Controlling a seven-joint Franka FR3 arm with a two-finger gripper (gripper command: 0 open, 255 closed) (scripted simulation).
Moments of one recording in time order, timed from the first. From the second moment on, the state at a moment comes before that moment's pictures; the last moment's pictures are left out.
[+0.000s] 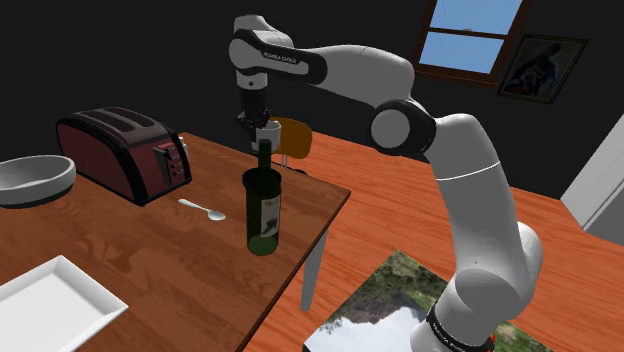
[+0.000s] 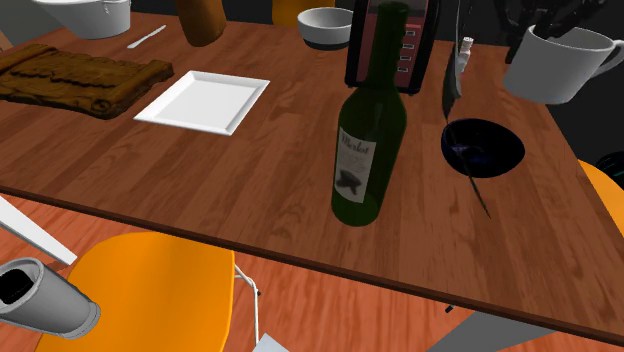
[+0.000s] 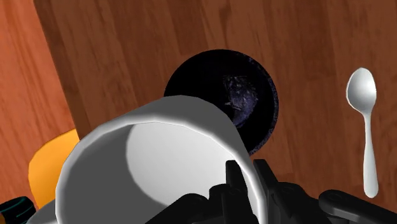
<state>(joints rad) -0.03 0.70 0.29 -0.85 -0.23 1.50 0.06</state>
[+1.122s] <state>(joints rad) -0.08 0.65 0.30 -1.13 -0.23 1.73 0.07</state>
